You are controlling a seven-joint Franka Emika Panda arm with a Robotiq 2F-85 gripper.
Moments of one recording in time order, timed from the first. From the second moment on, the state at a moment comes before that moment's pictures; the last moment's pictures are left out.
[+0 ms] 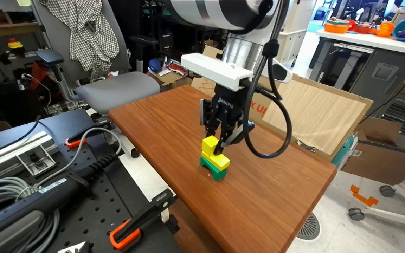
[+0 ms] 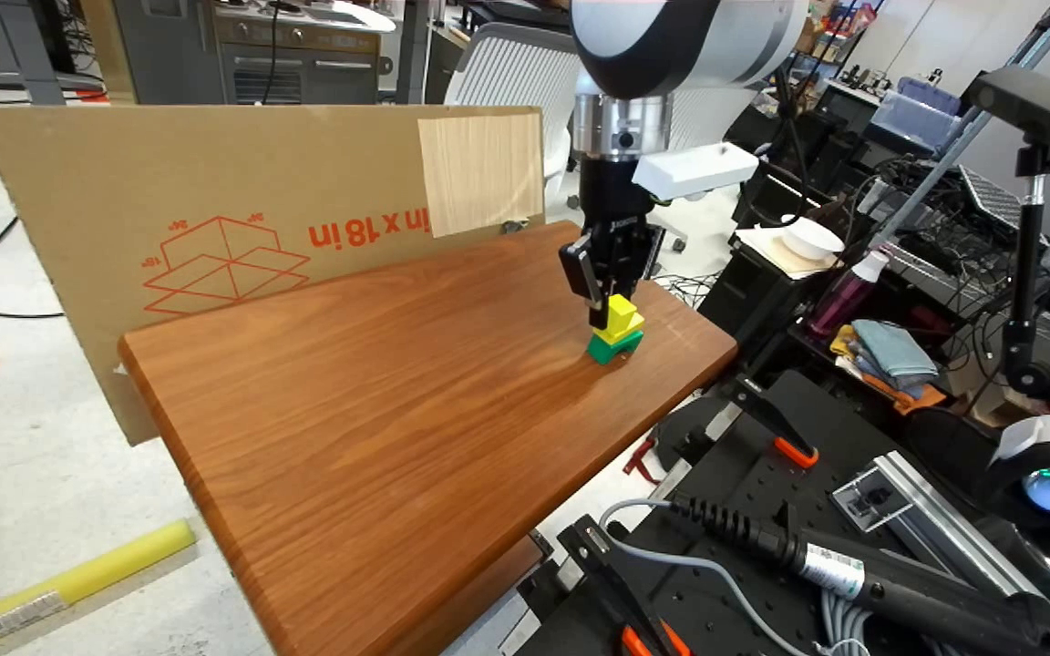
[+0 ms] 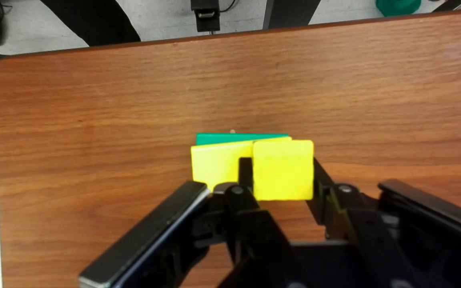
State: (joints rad) arm -0.02 0.61 -0.08 -1.97 -0.08 2.24 -0.02
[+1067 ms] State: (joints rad) arm 0.09 0.87 -0.02 -1.58 -0.12 2.08 -0.01
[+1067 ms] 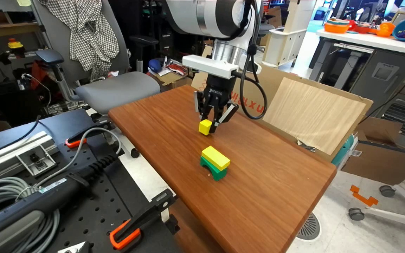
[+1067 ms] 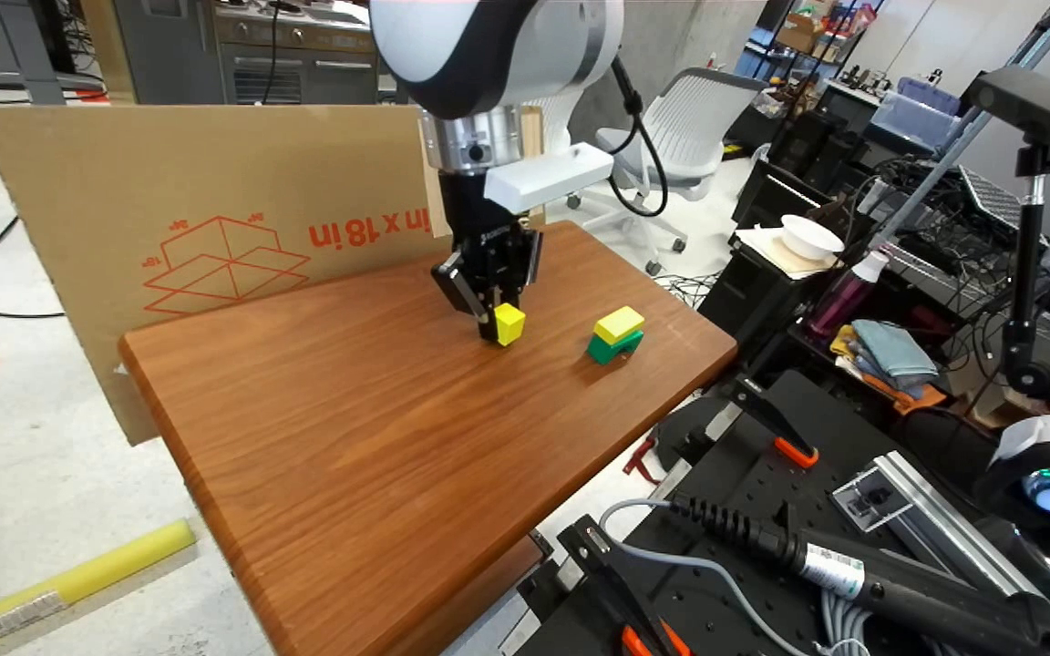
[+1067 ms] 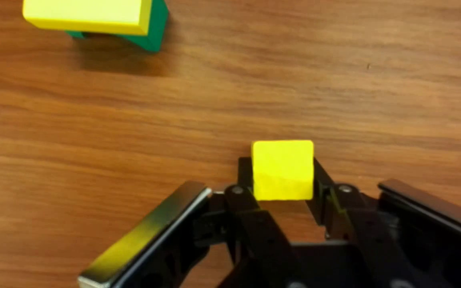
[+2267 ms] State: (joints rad) arm 0.06 0.81 -0.01 -1.52 -0.15 2.11 -0.14
